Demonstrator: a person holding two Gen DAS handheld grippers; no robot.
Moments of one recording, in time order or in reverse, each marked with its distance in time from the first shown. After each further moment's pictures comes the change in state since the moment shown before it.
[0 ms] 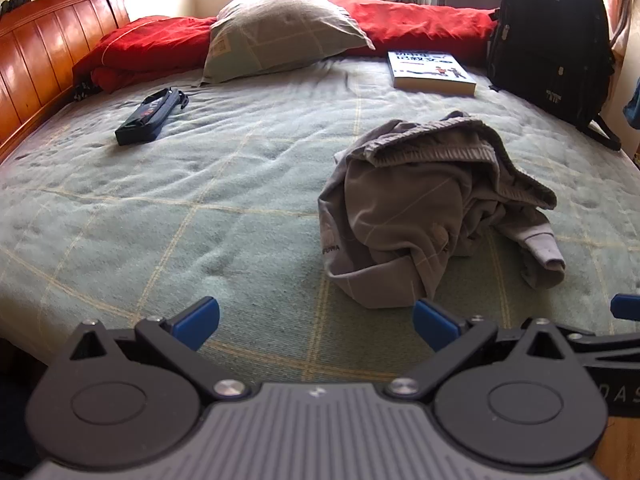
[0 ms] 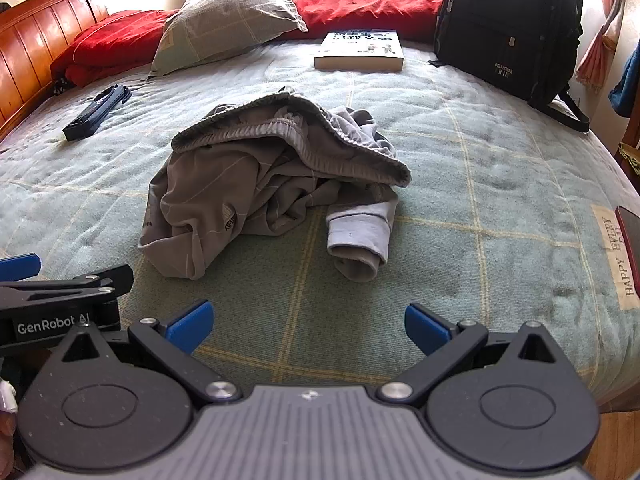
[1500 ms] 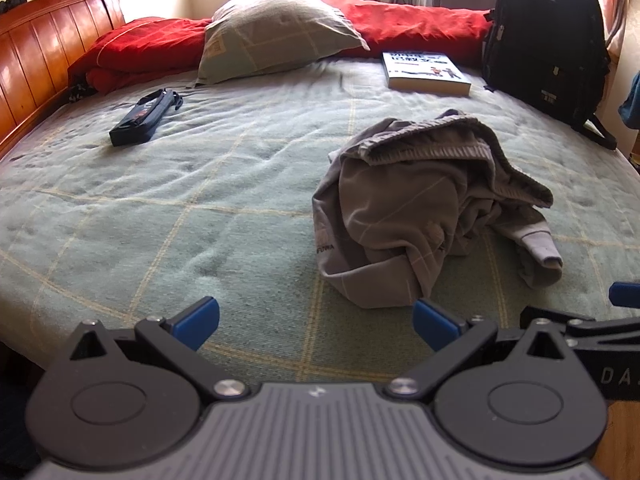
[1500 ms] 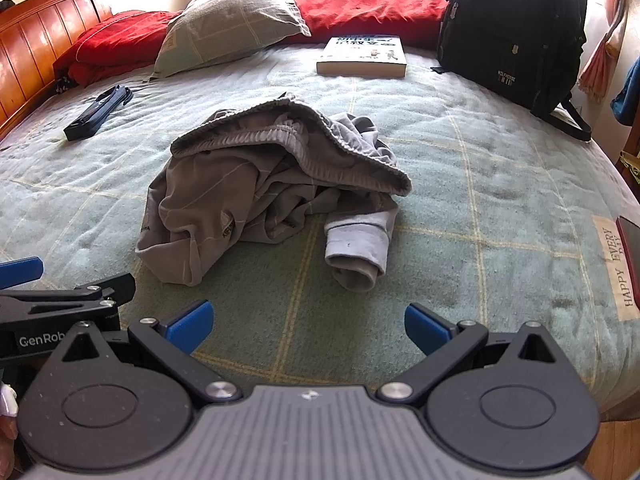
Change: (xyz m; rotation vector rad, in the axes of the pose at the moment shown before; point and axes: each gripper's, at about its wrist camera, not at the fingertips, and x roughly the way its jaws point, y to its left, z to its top) left arm 0.004 0.000 -0.002 0.000 0.001 -0.013; right arm 0.001 -0.001 0.003 -0.019 -0.013 -0.003
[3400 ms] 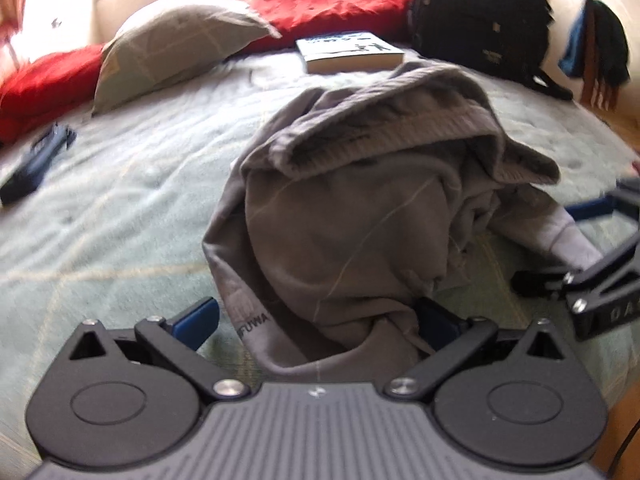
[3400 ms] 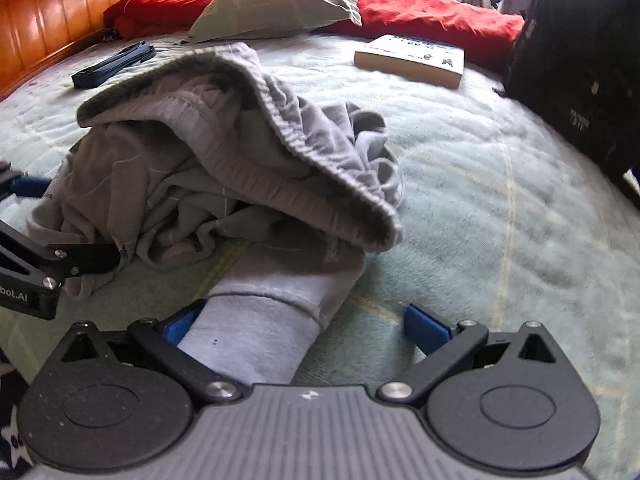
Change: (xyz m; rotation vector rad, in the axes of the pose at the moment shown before) left arm 0.099 -0.026 0.021 0.217 -0.039 -0.120; right arm 0.109 -0.070 0.036 -0.270 -0.023 0.103
